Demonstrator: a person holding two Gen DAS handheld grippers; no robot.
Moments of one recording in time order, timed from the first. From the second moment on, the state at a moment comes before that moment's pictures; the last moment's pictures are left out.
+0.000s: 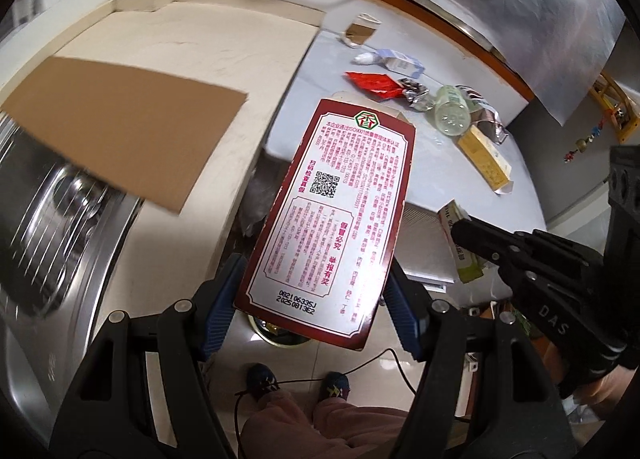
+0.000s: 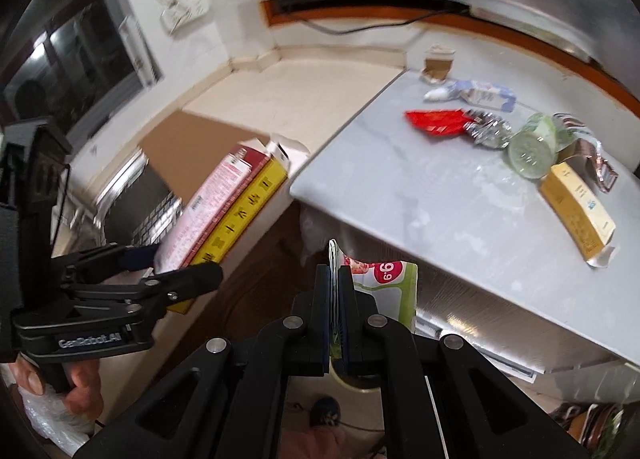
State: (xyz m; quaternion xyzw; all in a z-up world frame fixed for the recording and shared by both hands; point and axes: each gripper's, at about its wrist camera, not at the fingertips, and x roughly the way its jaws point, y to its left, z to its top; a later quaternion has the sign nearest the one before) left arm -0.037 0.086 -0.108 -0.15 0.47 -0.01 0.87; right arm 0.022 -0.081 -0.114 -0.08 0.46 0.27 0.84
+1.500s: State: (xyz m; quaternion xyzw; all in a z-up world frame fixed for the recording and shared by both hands) left arm -0.034 -0.009 -0.495 -0.18 0.57 0.11 0.79; right arm 0.071 -0.135 -0.508 -0.04 0.61 0.29 0.74
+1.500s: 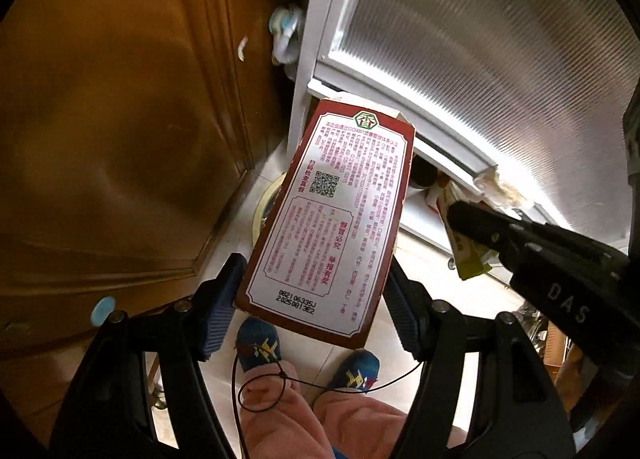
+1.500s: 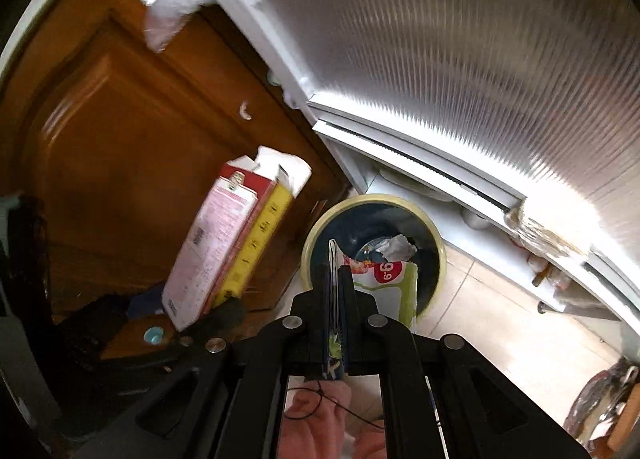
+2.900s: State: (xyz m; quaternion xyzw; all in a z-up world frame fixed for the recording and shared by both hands) left arm -0.108 -0.006 -0.236 -0.14 0.49 0.16 0.84; right arm 0.019 -0.116 -0.295 -0.08 0.56 0.35 0.74
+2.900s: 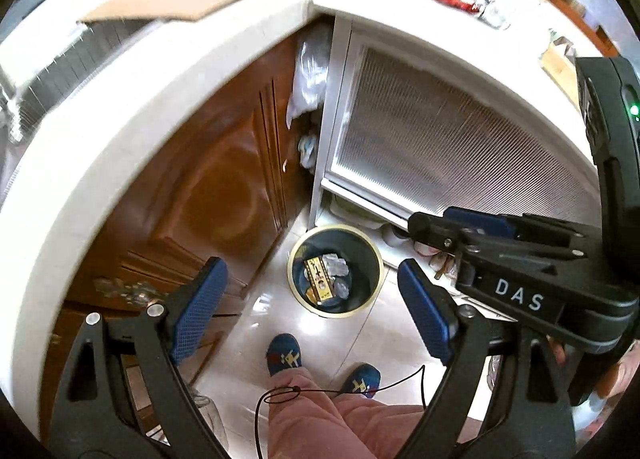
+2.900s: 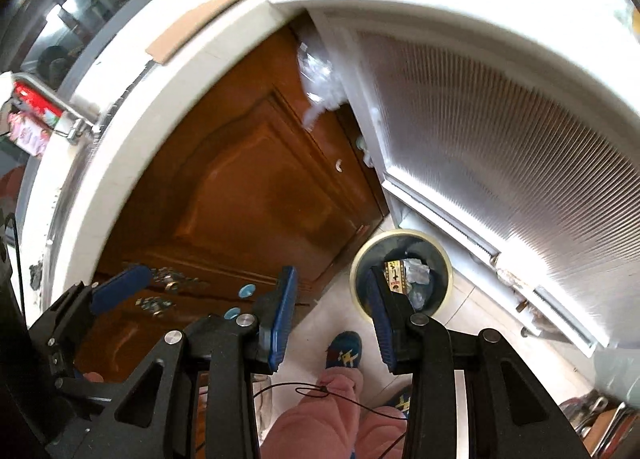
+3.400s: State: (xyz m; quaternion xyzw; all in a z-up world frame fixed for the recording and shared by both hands) left arm -0.120 0.017 -0.122 -0.15 0.44 0.16 0.87; right arm -0.005 -0.143 -0.149 -0.08 0.47 0.36 0.80
